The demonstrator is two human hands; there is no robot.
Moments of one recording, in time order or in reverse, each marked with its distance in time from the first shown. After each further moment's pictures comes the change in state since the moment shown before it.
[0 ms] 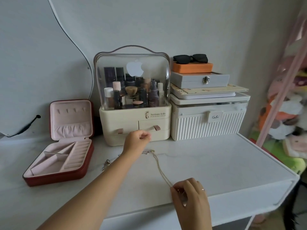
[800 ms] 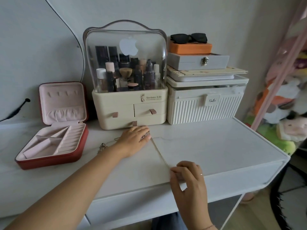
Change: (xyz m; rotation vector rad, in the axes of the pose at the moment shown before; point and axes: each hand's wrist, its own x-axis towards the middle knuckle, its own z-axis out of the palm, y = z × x) left_hand -0.014 -0.033 -0.003 0.811 -0.411 0.286; right_hand -0.014 -0.005 -0.014 0.141 -0.044 0.065
